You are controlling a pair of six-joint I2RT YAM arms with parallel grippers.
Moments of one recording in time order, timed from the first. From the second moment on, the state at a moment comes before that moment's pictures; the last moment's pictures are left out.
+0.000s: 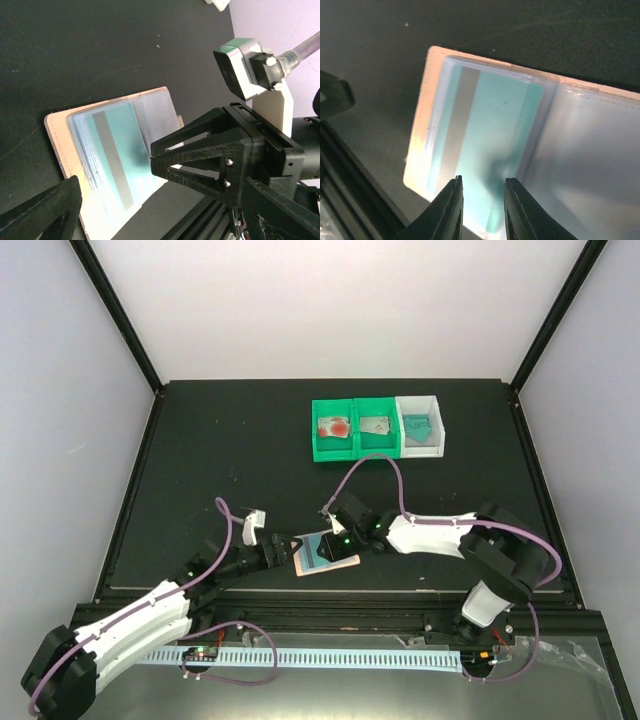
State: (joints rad) left arm -0.66 0.66 0.09 0.12 0.32 -1.00; right arm 0.96 1.62 0.78 -0.14 -0.29 0.61
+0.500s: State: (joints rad) left arm -0.66 0.69 0.08 0.13 0.32 -1.03; right arm 0.98 1.69 0.83 -0.17 -0.16 0.60
